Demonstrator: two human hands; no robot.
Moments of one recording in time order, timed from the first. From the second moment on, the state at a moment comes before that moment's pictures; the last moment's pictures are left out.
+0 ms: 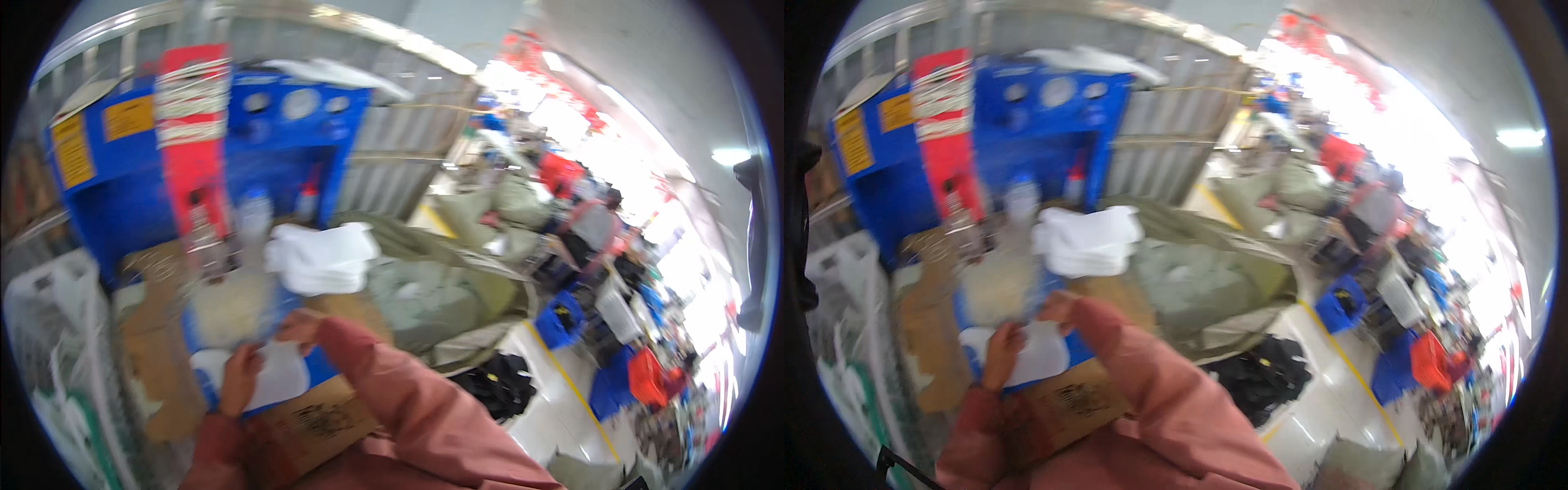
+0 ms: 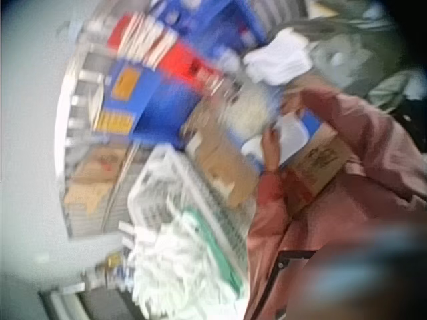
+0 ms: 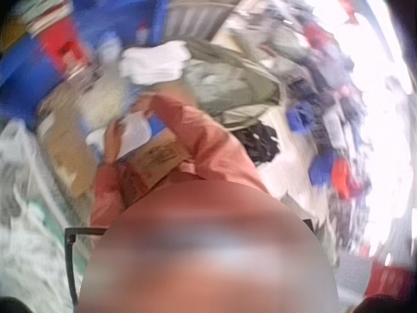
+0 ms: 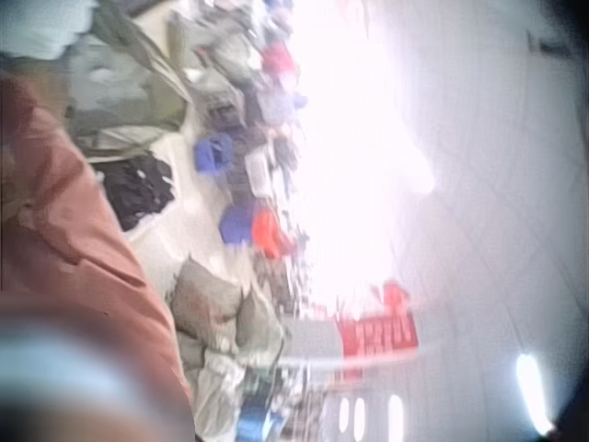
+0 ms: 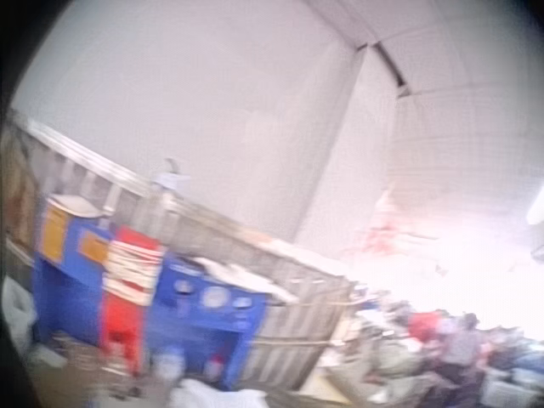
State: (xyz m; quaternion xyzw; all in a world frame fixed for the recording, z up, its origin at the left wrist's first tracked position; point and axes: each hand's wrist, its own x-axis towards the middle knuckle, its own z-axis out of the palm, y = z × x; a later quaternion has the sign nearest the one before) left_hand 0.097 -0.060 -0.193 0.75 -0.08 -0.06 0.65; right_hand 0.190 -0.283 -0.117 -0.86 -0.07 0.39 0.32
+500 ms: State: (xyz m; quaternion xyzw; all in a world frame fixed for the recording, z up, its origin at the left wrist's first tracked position) left_hand -0.037 -0.013 -0.129 0.66 0.06 -0.01 0.75; right_hand 0.103 -0.229 -0.015 -0.90 -0.37 0.03 0.22
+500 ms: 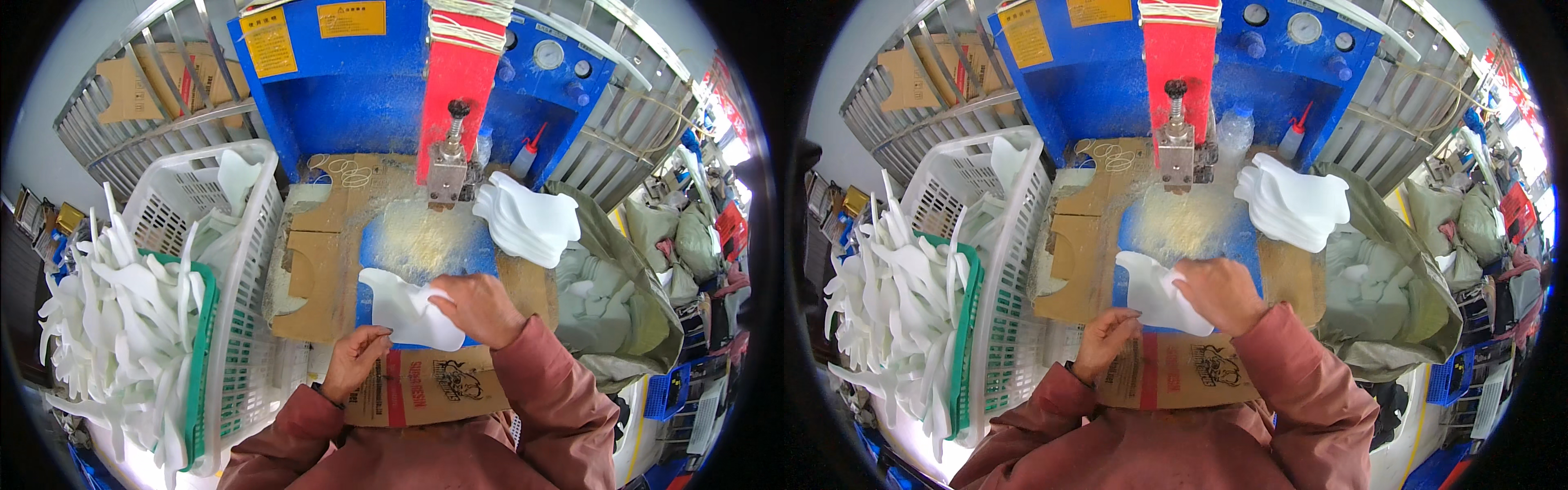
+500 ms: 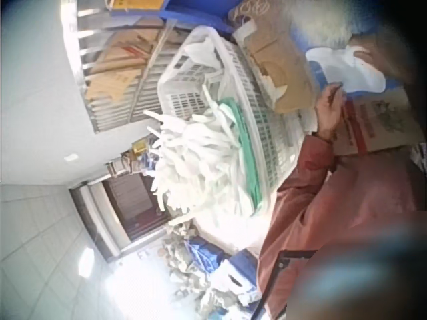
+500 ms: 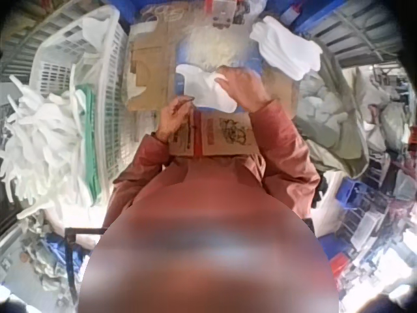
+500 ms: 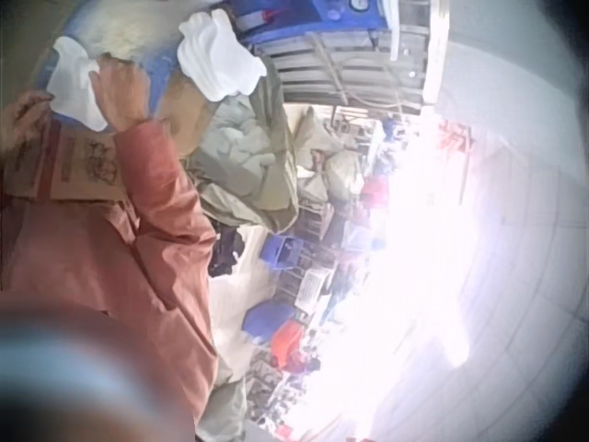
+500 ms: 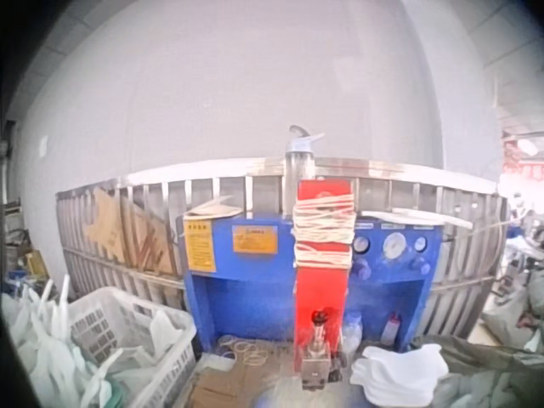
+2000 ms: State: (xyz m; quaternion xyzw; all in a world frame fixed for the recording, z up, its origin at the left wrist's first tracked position) left_hand 0.004 0.063 -0.065 0.79 -0.10 -0.14 0.59; right_hand 0.062 -0.337 -0.024 -0.81 -0.30 0.16 0.48
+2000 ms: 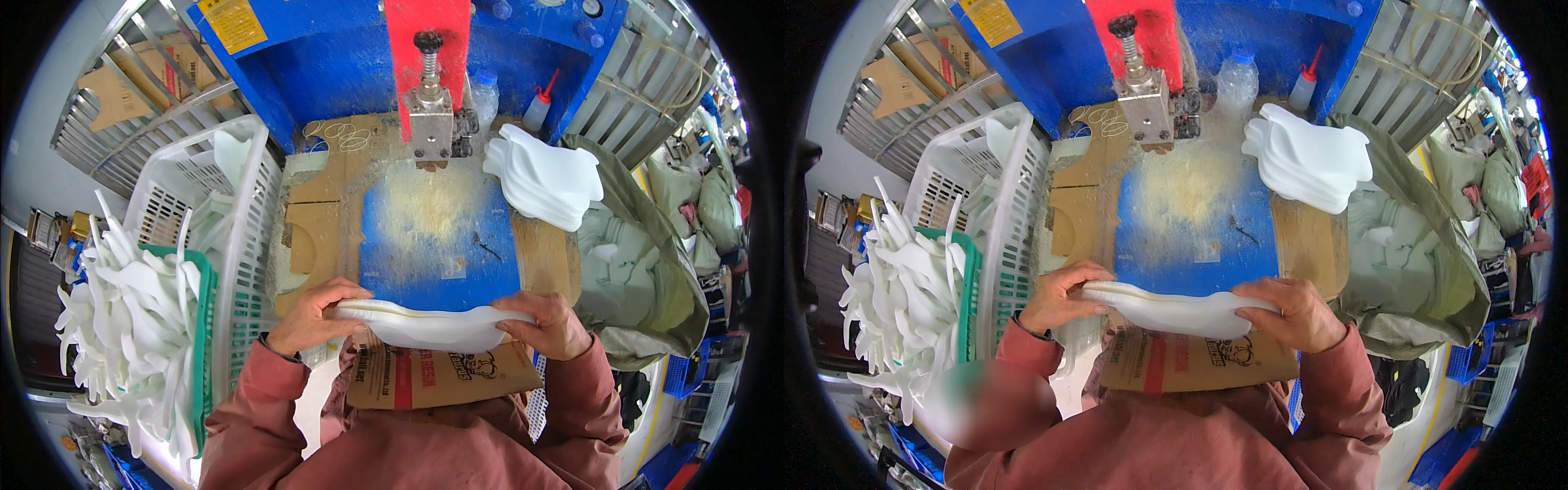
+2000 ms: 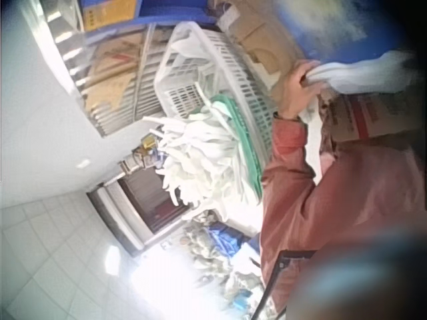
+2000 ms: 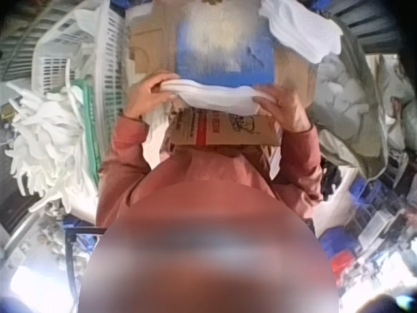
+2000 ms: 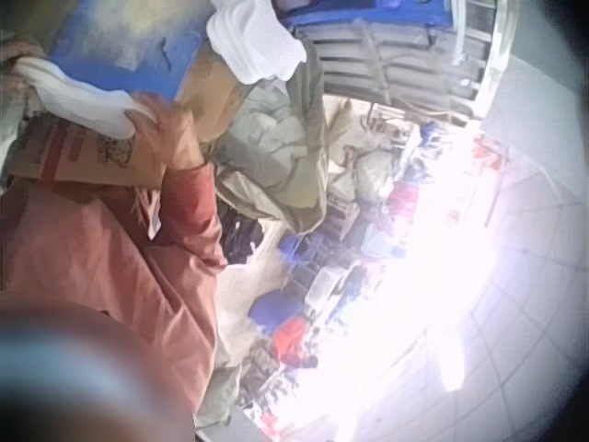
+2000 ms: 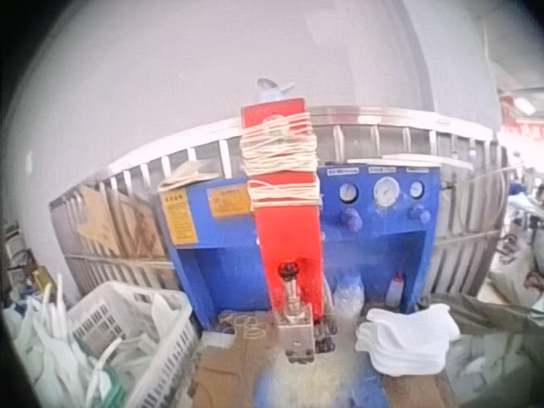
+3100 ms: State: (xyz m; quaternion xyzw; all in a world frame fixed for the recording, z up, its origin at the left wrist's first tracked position) left_hand 0.009 0.028 -0.071 0.86 -0.12 -0.22 0.45; right_hand 0.068 -0.346 -0.050 -0.80 -0.31 0.14 0.50
